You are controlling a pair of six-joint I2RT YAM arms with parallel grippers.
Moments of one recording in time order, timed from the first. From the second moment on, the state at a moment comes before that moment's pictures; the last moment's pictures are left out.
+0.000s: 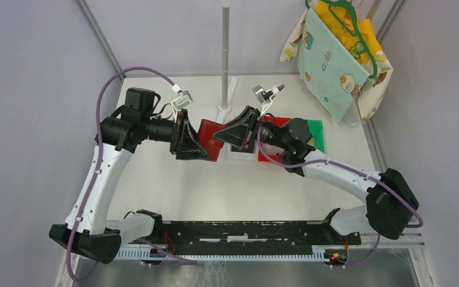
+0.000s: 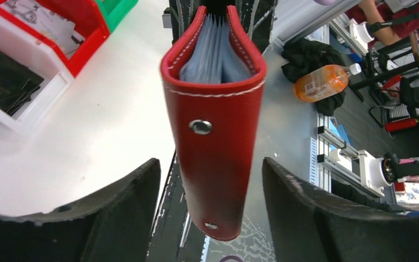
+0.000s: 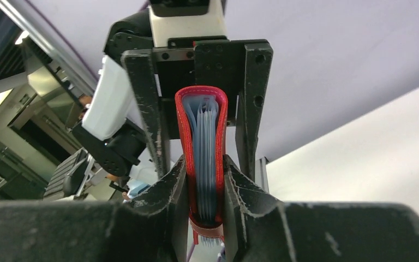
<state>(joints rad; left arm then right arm) -0.28 1.15 1.41 -1.07 1.13 0.15 0.79 1.37 0.88 0.93 -0.58 0.96</state>
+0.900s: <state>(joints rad) -0.28 1.14 1.42 -0.98 0.81 0.08 0.83 1.22 1.05 0.26 -0.10 0.67</state>
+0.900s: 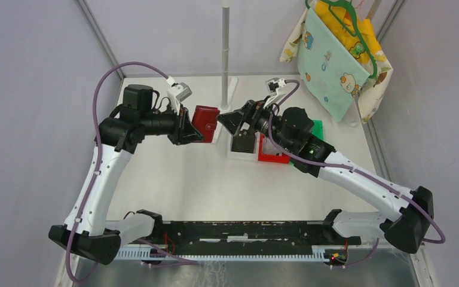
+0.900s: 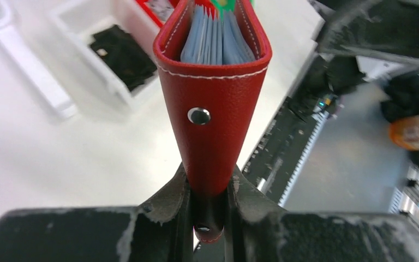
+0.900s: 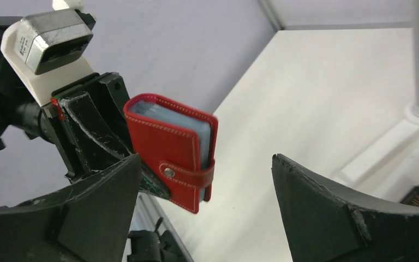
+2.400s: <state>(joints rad) -0.29 1.14 1.35 -0.90 0.61 -0.01 1.10 1.54 1.52 -0.27 0.46 0.57</state>
